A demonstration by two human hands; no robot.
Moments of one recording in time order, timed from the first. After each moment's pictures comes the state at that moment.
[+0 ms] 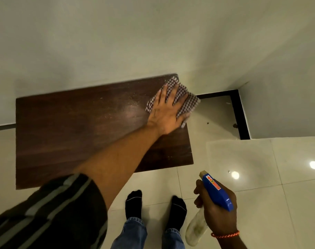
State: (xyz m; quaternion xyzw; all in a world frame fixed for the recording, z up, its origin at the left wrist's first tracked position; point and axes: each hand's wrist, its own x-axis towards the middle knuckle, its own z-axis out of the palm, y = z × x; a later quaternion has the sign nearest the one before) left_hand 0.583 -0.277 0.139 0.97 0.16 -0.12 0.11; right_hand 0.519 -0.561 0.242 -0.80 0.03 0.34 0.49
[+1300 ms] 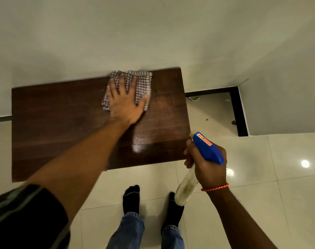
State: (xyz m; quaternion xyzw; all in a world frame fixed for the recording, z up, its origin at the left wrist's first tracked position) left_hand 0.501 -0.200 0.138 0.90 0.41 -0.08 0.11; right_hand 0.557 -0.480 0.253 -0.77 -0.06 0.30 0.55
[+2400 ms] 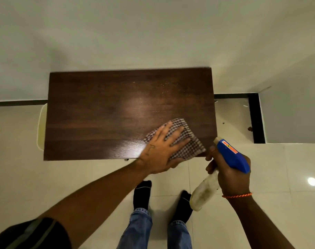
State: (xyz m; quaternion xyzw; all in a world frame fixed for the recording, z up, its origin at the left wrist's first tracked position) left_hand 0.380 -0.309 0.140 0.98 0.08 -0.12 0.13; right_hand 0.515 -0.483 0.249 -0.81 -0.12 0.28 0.50
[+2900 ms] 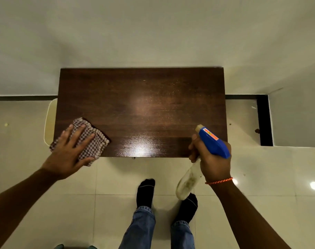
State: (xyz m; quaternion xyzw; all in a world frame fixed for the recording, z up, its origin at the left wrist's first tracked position) left_hand 0.124 -0.155 0.154 0.94 0.29 -0.18 0.09; right_hand 0.487 -0.420 0.248 -0.74 -0.11 0.32 0.58
